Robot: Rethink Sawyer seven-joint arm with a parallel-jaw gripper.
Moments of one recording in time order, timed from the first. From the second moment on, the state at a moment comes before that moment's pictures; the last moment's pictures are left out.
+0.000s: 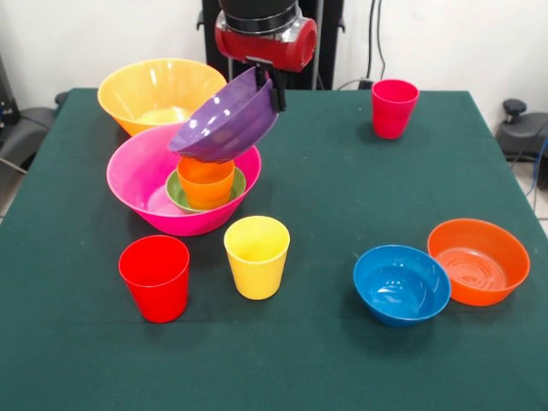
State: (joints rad) arm -0.51 -0.75 0.25 1.74 -0.12 0.74 2.05
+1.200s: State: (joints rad) arm -0.58 -0.82 0.35 1.74 -0.14 0.82 2.05
